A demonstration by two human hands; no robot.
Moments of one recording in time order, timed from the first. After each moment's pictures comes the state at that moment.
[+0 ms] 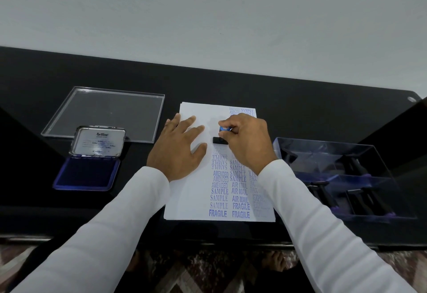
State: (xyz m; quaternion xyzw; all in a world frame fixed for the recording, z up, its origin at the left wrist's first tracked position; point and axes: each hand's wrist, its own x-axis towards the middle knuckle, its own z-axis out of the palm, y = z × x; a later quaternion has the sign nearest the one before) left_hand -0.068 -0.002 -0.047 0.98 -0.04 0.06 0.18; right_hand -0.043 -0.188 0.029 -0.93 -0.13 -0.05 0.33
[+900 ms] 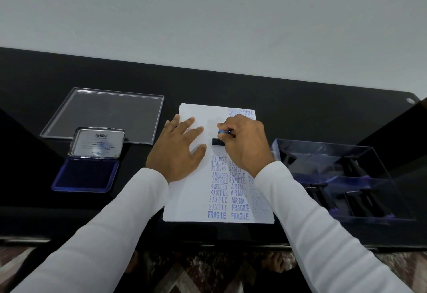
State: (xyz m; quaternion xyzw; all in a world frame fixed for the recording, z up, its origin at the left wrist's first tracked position) left_hand -0.070 -0.002 -0.045 0.98 -0.03 0.06 0.19; right_hand -0.044 -0.187 0.025 -0.94 -0.16 -0.07 0.30
